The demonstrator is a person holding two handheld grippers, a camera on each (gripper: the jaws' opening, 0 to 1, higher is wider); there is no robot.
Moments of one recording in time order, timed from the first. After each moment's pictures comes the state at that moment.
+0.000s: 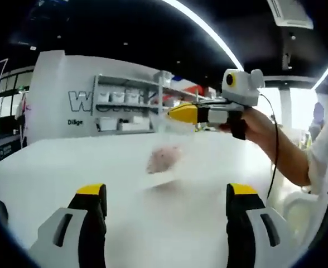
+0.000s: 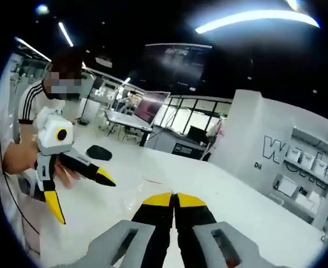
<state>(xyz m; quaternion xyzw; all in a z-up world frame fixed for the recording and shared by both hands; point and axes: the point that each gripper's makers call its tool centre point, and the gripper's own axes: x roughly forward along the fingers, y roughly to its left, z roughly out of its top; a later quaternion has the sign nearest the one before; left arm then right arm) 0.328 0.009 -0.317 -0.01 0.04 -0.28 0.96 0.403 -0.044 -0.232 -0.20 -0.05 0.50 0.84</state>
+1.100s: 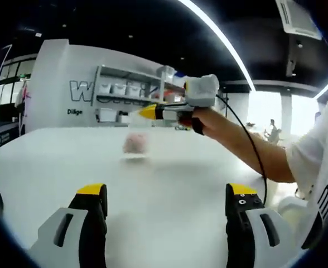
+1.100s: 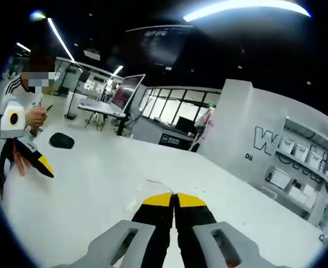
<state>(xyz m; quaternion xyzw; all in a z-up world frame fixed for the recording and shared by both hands) 0.324 0.015 -0.327 -0.03 0.07 -0.29 0.95 0.525 -0.030 -0.247 -0.21 -0.03 0.46 0.86</state>
